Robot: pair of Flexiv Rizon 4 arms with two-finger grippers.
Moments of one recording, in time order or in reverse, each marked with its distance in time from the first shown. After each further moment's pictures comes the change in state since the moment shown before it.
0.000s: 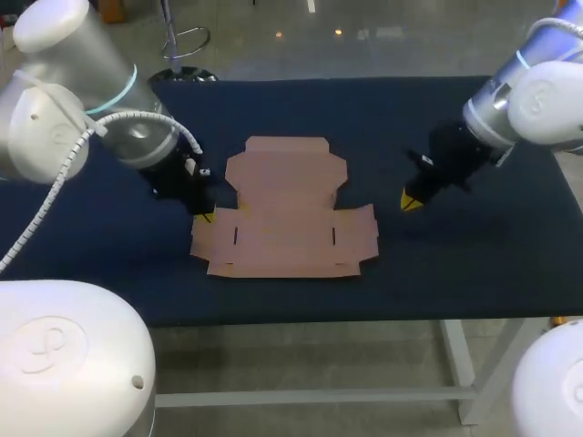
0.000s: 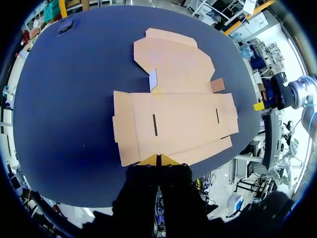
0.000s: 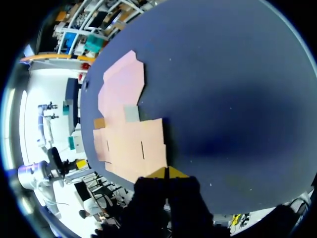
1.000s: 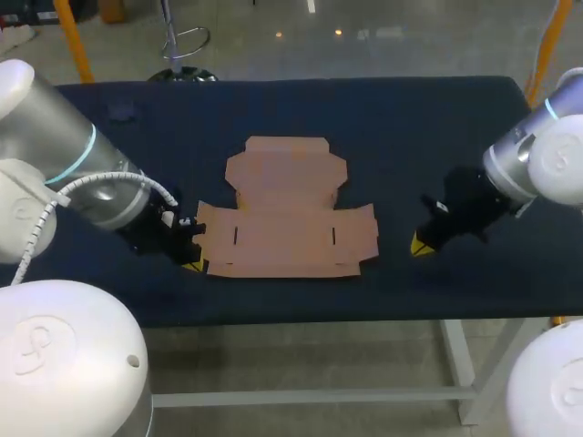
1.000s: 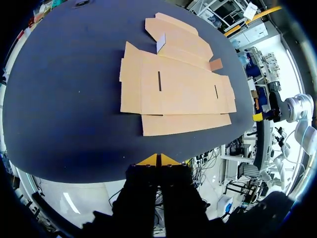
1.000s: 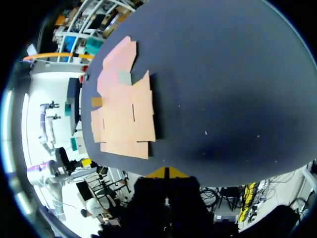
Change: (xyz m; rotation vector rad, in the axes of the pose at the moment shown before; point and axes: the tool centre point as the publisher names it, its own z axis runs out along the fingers) left arm -0.010 0.087 0.014 0.017 0.096 -0.074; right arm -0.020 -0.093 0.012 -0.017 0.028 0.038
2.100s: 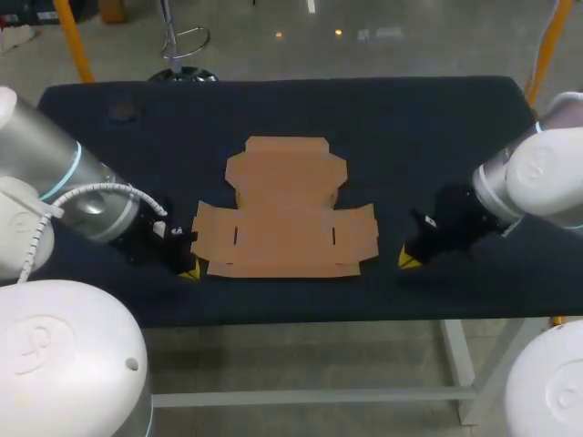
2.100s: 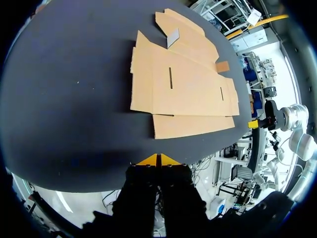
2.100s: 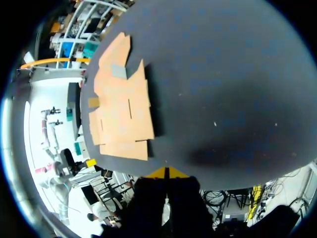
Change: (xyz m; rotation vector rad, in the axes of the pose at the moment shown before) left arm -0.021 -0.001 0.022 -0.008 0.065 -0.044; right arm 0.003 -0.008 0.032 0.003 0.036 0.054
